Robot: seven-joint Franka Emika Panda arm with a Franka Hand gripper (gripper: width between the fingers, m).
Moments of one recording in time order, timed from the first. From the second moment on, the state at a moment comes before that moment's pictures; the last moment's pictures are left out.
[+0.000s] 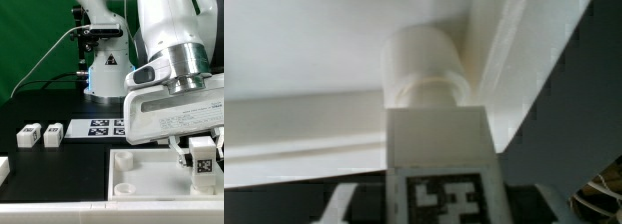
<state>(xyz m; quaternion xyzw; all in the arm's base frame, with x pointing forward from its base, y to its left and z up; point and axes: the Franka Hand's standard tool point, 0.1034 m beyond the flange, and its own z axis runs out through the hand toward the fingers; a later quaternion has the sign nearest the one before) 0.619 0.118 0.067 -0.96 0.00 -0.29 0.07</state>
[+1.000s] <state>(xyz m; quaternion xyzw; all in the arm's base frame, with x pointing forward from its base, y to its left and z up) 0.623 0.117 0.066 -0.96 0.04 -0.29 0.04</state>
